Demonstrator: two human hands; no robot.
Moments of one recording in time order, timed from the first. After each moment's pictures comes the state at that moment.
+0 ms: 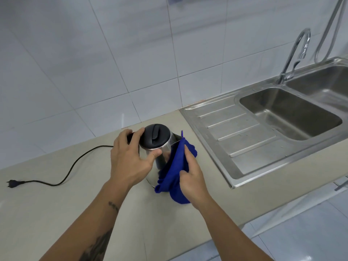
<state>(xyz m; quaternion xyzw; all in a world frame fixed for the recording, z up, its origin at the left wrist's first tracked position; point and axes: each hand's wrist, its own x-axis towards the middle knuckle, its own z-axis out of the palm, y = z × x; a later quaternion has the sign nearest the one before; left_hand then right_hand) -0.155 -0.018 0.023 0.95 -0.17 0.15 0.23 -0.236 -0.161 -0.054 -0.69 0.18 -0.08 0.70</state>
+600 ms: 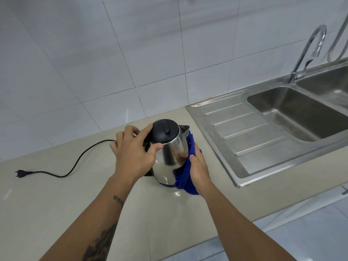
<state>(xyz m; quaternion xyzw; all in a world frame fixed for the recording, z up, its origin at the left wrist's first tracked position) -0.152 -0.016 0.026 0.95 -0.15 0.17 0.20 -0.210 -0.171 -0.060 -0.66 0.26 -0.07 0.70</state>
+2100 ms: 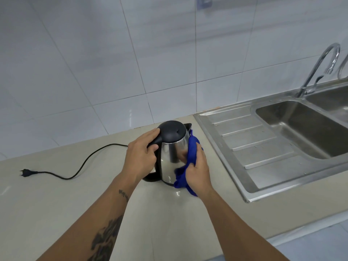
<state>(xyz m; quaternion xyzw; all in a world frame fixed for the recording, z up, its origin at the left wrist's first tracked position) -0.117 -0.002 0.020 0.89 -0.18 0.10 0.40 -0.185 -0.153 -0.049 -0.76 0.21 -0.12 0.60</state>
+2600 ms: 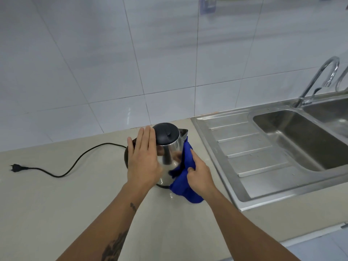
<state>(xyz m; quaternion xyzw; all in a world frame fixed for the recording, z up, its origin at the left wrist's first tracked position) -0.134 -0.032 0.007 0.96 -0.17 0.17 0.12 -0.181 -0.194 -0.046 -0.81 0.18 -0.02 0.56</state>
